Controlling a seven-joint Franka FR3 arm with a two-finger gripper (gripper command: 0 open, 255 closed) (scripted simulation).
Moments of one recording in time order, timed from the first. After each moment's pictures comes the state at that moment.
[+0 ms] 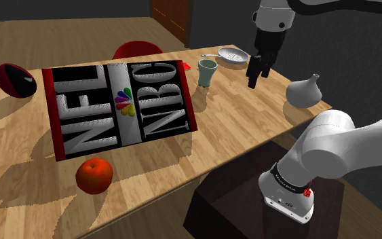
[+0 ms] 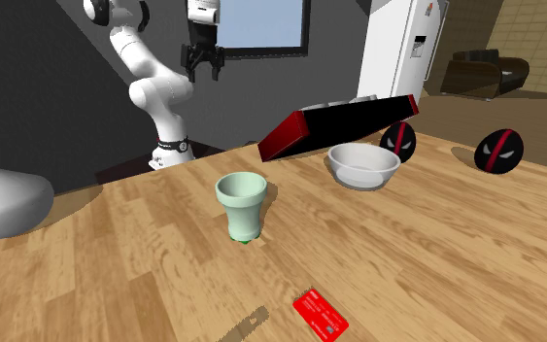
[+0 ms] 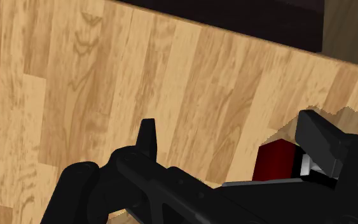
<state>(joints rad) 0.01 -0.81 -0.02 -2.44 -0.06 1.48 0.05</state>
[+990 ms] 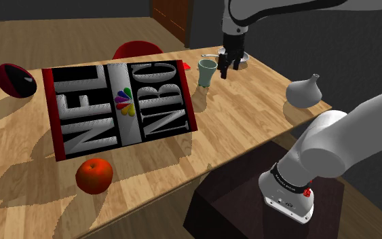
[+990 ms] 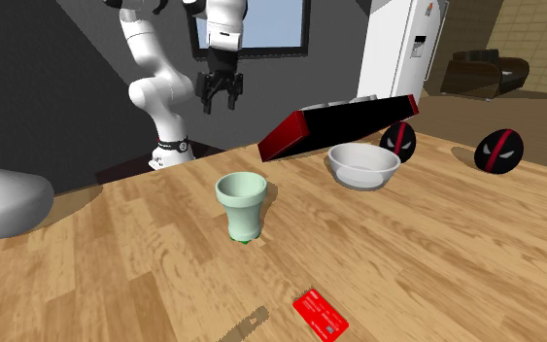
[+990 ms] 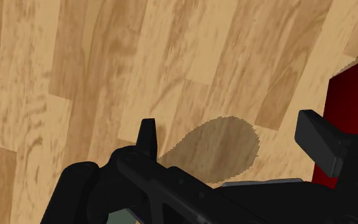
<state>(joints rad) -0.03 -0.35 -0.13 -2.26 -0.15 1.77 -0.07</state>
